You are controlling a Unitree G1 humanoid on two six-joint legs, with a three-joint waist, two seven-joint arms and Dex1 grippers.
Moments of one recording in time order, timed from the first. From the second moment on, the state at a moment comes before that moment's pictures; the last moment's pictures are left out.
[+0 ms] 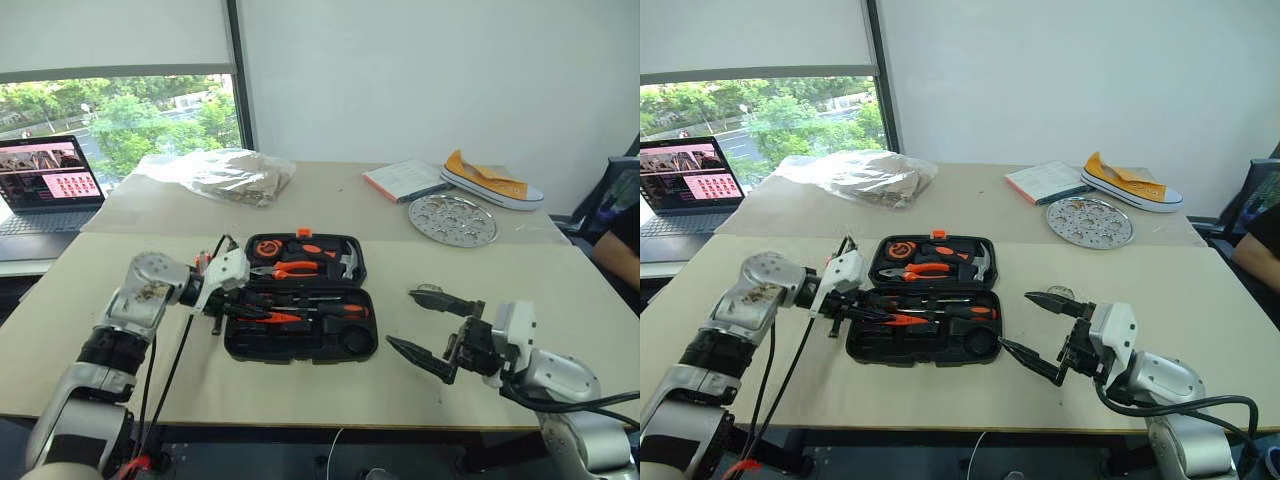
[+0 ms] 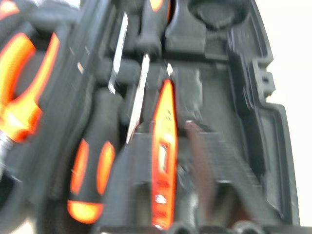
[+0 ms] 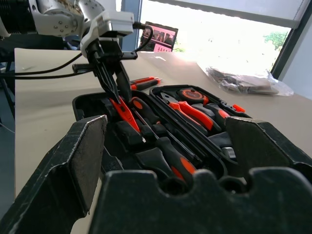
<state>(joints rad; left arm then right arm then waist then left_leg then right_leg) -0.73 0.70 -0.18 0.43 -0.11 0.17 -1.45 -0.03 -0.57 -0.13 -0.38 0.52 0.06 0.94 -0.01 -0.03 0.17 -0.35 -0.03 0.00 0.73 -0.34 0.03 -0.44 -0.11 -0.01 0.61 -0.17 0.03</state>
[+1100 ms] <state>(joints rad) 0.02 0.68 0.50 0.18 -0.40 0.07 -1.06 0.03 -0.56 -0.18 -0.33 0.52 -0.02 0.95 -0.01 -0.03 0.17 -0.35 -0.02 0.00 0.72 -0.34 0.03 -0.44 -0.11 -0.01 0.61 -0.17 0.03</state>
